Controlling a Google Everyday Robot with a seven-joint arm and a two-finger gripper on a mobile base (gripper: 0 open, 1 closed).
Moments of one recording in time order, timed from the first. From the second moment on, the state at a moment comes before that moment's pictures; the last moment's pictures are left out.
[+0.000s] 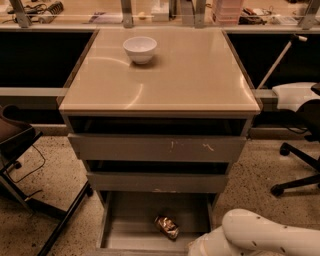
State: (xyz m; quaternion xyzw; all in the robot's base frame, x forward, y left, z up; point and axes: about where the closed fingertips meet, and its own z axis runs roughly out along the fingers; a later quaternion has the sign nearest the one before) arm 0.270 -0.048 0.494 -0.40 0.85 0.35 0.07
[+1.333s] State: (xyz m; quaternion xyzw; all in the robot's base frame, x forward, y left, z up) arm 0.410 -0.084 0.446 -0.29 0.81 0.40 0.31
